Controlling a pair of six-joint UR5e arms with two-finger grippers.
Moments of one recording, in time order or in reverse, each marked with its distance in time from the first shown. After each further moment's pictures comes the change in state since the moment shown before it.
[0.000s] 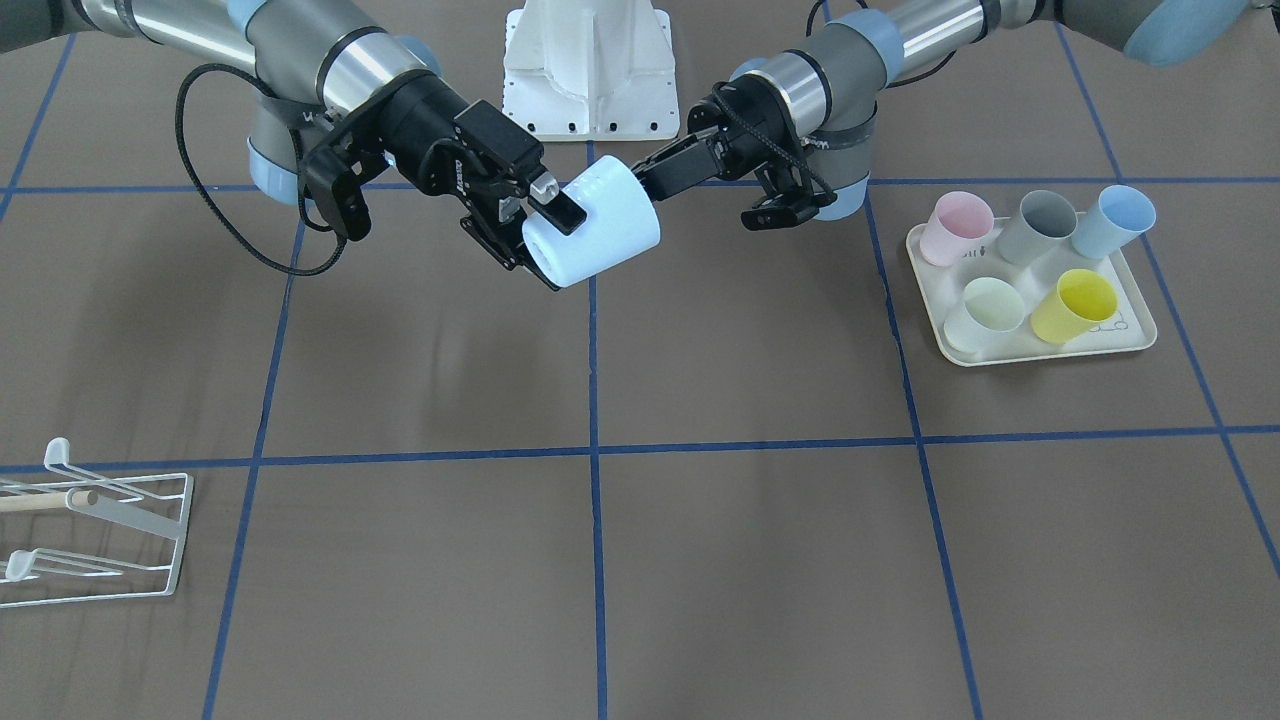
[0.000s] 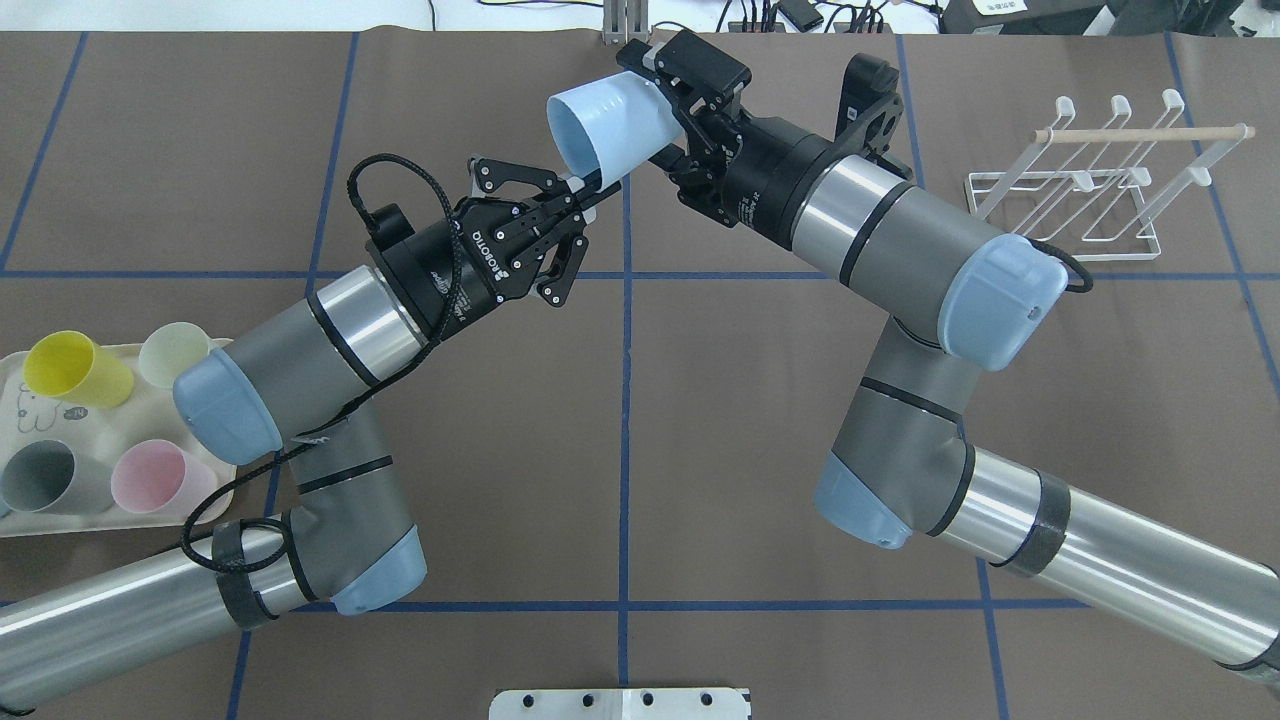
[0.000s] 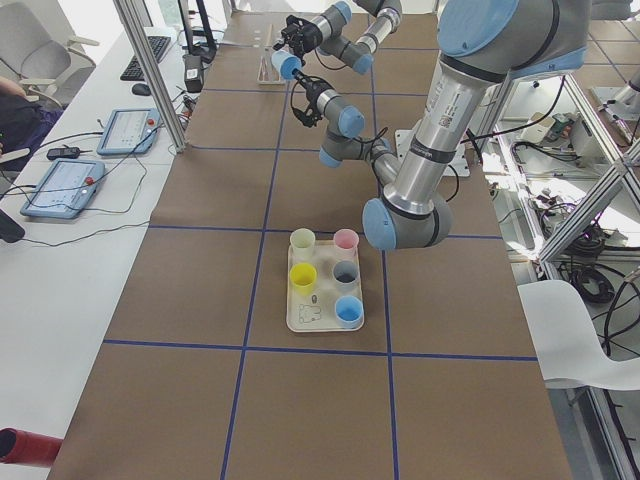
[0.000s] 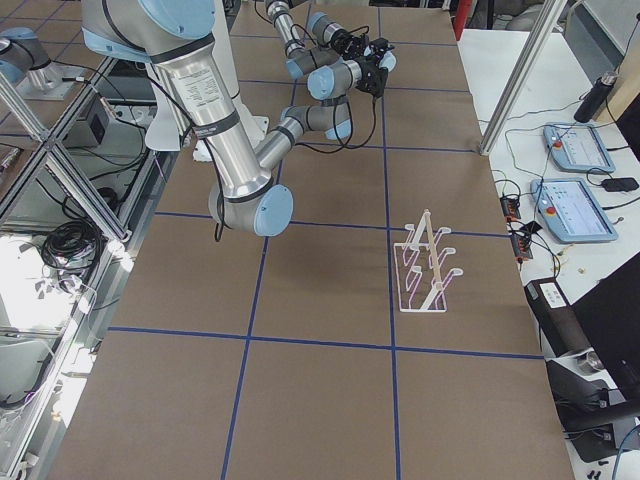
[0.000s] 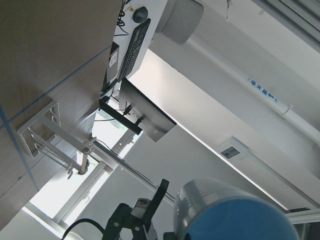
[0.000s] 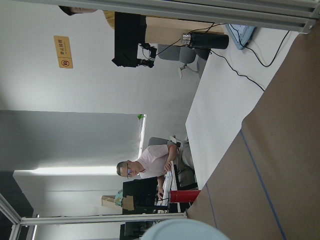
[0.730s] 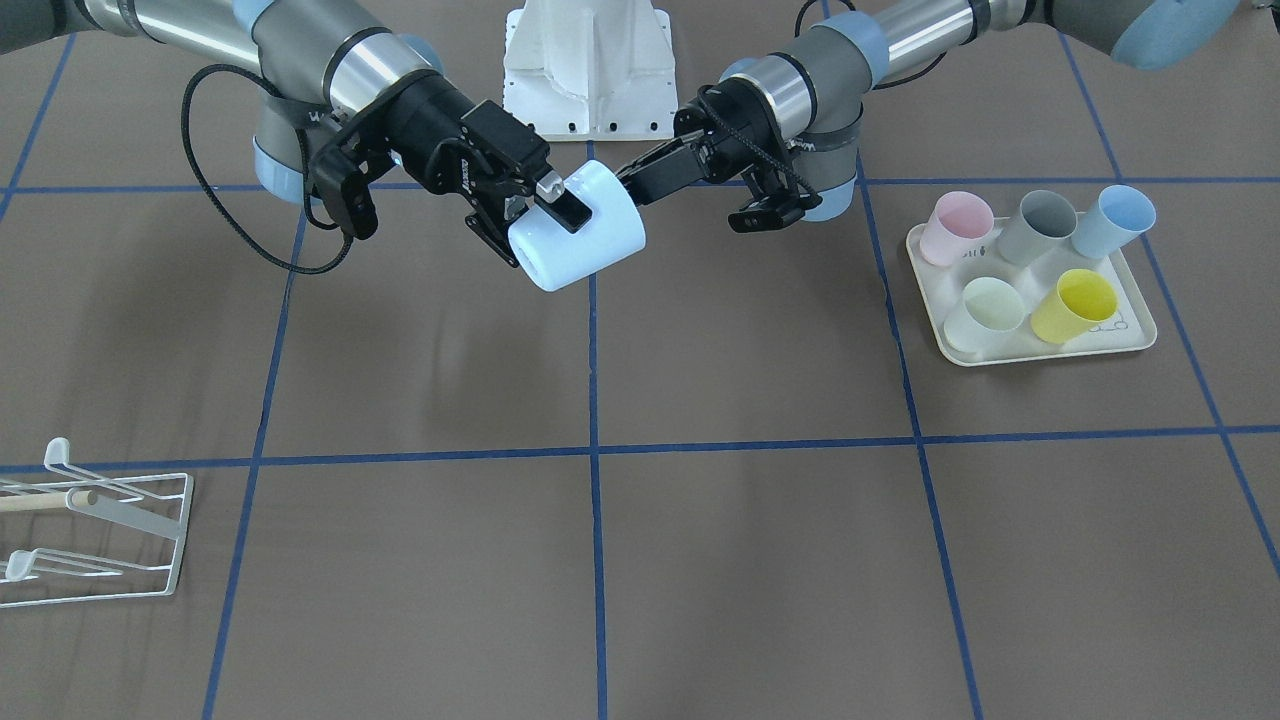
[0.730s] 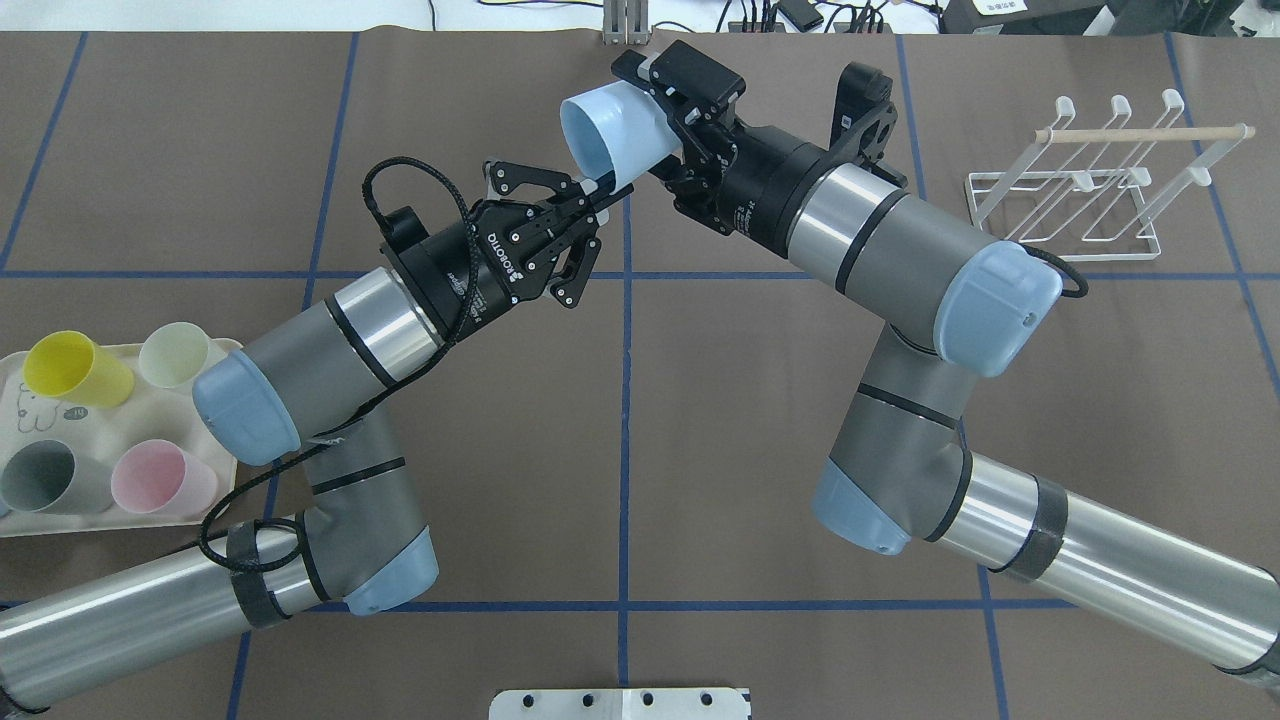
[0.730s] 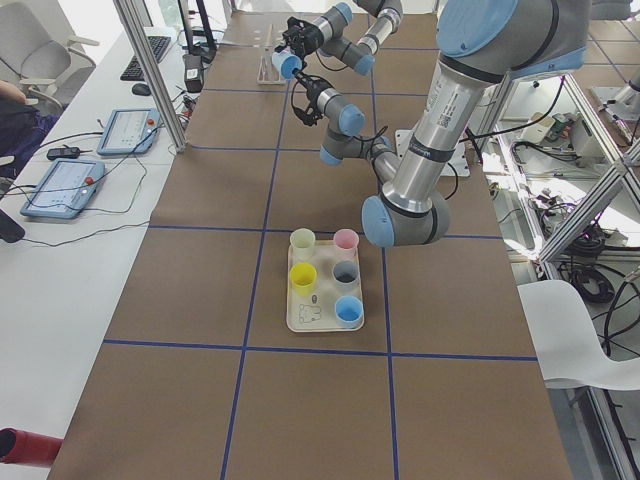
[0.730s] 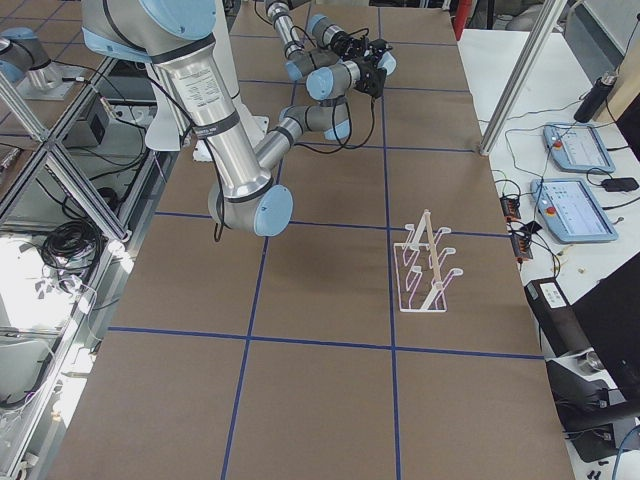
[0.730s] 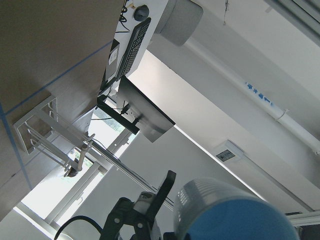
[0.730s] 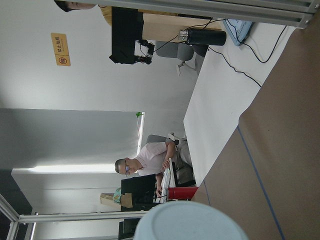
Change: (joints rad) left arm 0.004 -0.020 0.026 0.001 0.005 0.002; right arm -0.008 -0.001 0.000 0.001 0.001 0.000
